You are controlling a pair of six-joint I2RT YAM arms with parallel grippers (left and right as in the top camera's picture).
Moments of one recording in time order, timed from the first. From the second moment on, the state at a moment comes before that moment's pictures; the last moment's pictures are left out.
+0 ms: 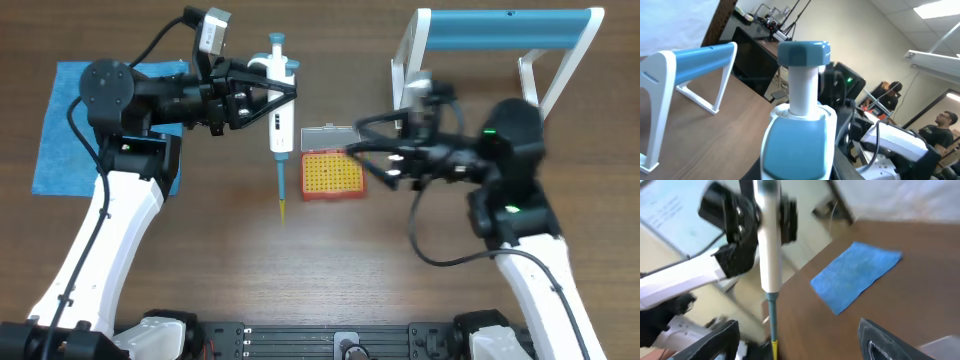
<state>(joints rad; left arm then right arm) -0.08 1.37 1.04 0.67 1.37 -1.03 0.10 1.07 0.87 0.10 -1.19 0.52</state>
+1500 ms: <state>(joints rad) 0.37 2.03 1.99 -1.41 0.12 0.22 -0.10 0.01 0.01 -0.07 -0.03 -0.04</state>
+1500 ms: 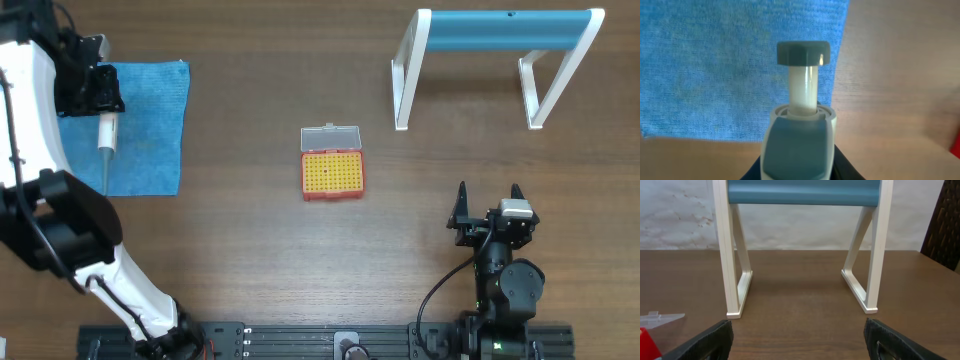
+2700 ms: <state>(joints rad) 0.31 2.40 1.99 -0.93 0.11 0.18 -0.10 0.02 0.01 -0.07 -0.02 -0.04</state>
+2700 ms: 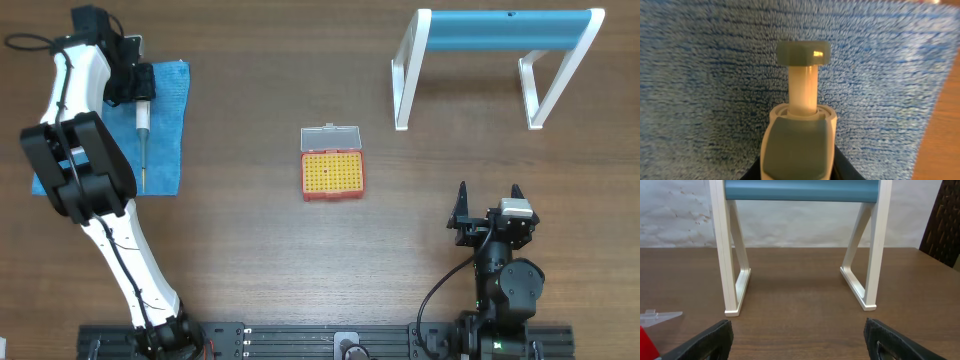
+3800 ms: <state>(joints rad) 0.16 1.14 1.93 -1.03 0.26 0.17 -0.10 0.03 0.01 -0.07 -0.02 -0.04</state>
